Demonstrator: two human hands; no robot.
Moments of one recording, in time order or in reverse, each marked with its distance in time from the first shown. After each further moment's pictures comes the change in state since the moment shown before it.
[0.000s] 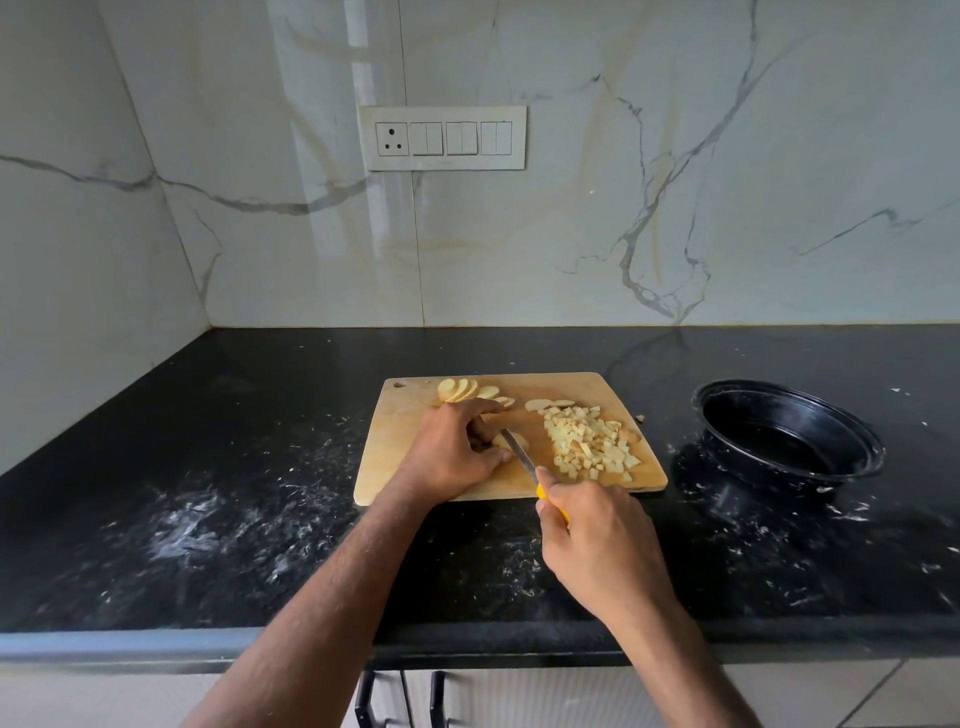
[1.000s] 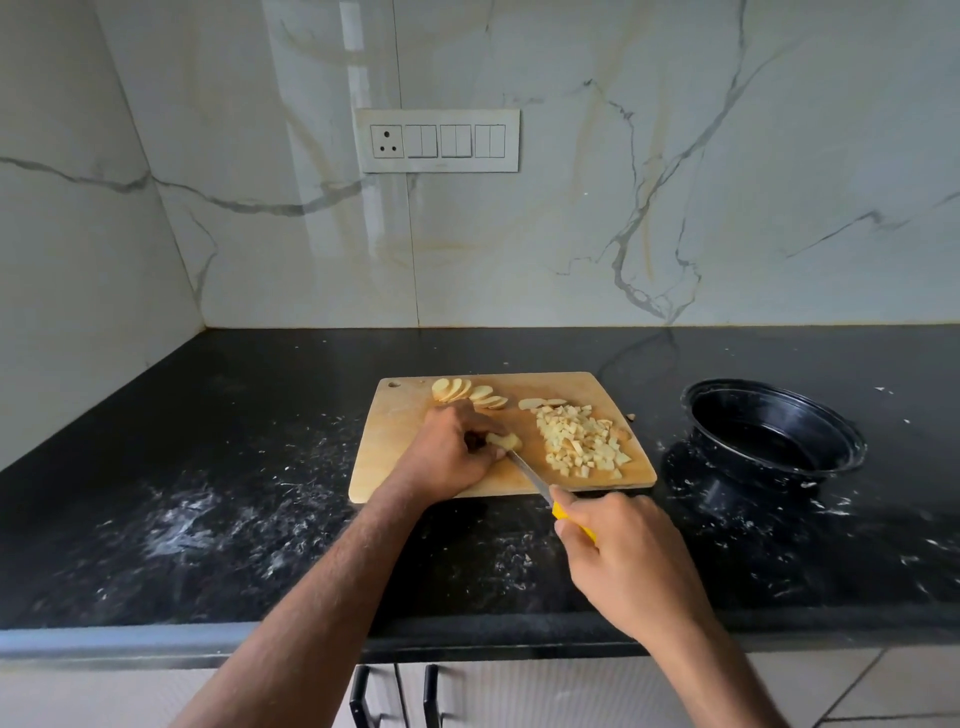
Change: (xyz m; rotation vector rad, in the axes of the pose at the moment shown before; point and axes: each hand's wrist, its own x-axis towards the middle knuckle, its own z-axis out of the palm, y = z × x) left_hand 0.001 -0.005 0.005 0.016 -0.036 0.034; right_hand -0.021 0.016 -0.022 0.000 -0.060 -0.008
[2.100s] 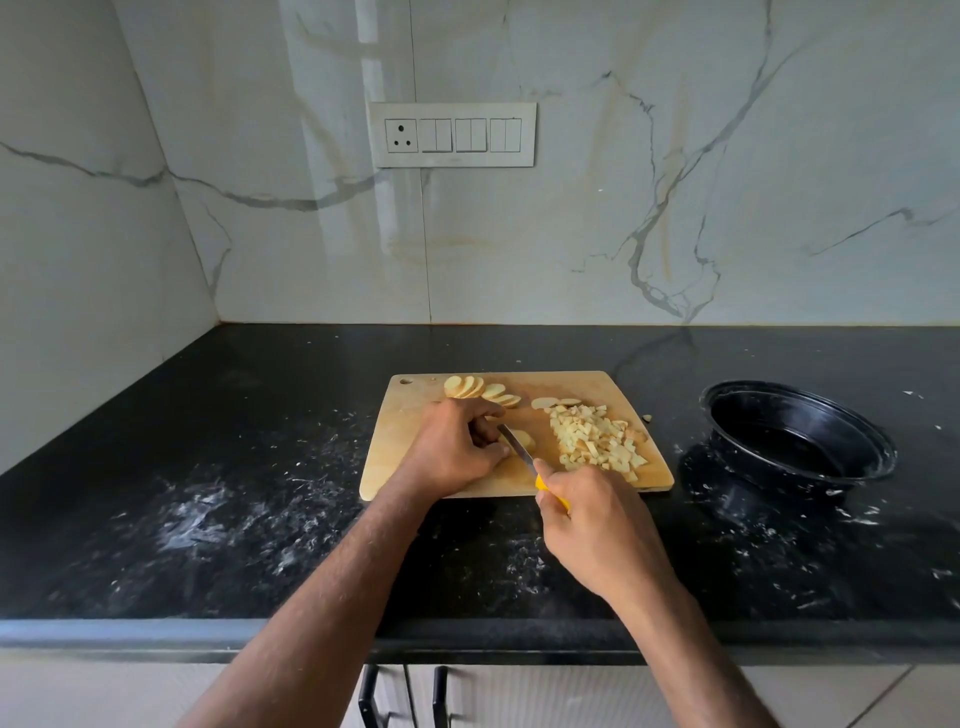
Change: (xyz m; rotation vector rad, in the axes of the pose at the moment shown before) left_hand -0.001 0.005 -0.008 -0.021 0.035 -0.095; right_hand 0.035 -0.016 0.019 0.070 -0.023 -0.007
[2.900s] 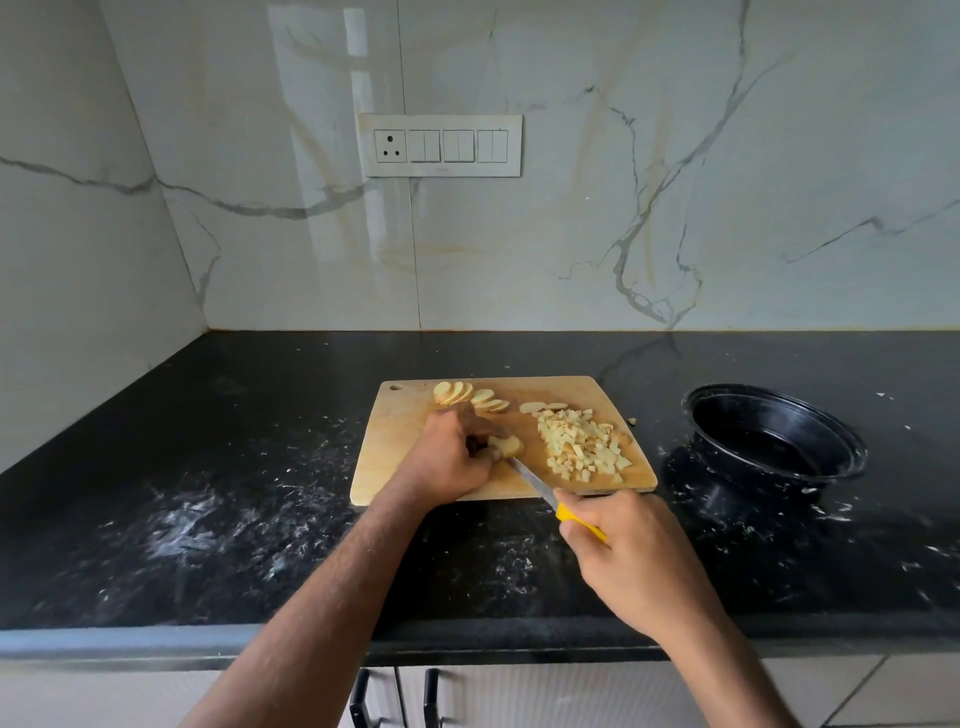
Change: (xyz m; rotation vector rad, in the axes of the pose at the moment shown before) left_hand 0.001 -0.007 0.009 0.026 -0.027 0.105; right_hand -0.032 0.020 -0.027 0.004 -0.012 0.018
